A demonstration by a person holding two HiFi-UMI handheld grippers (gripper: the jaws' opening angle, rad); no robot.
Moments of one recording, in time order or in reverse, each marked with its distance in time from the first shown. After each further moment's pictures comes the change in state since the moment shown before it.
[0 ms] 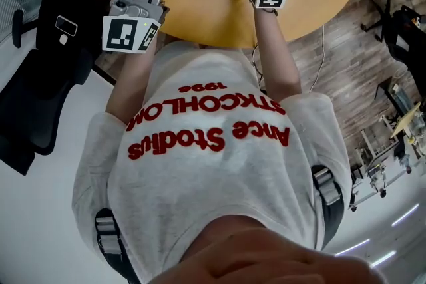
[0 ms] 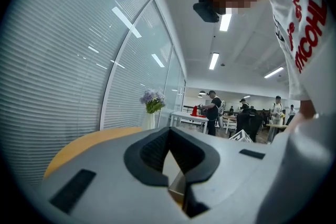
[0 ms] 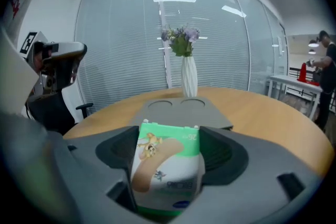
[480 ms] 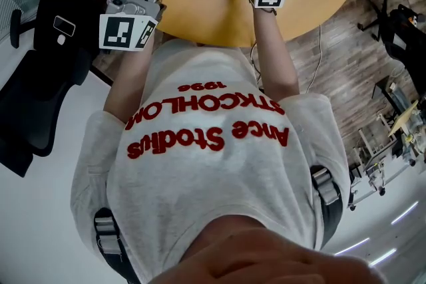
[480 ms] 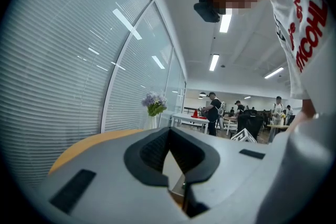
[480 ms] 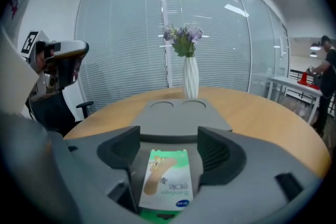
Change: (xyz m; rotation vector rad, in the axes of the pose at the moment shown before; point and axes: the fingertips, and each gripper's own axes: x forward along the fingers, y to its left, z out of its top) left arm -0.005 0.007 0.006 0.003 -0.017 0.009; right arm -0.004 0.005 0.003 -0.022 0.035 -0.006
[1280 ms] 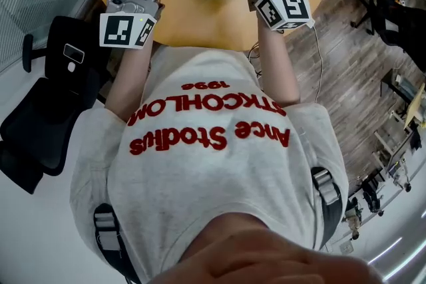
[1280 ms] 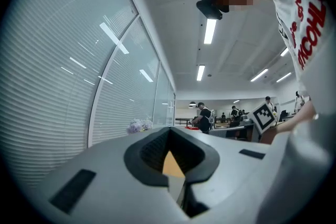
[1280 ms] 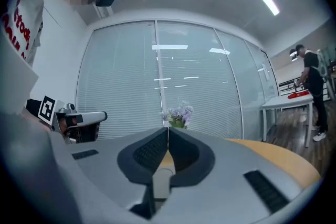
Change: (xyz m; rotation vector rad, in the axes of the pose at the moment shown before) left arm 0.019 -0.041 0.083 0.102 -0.142 -0.107; right arm -0.156 -0.016 0.163 0.096 -0.495 -0.048
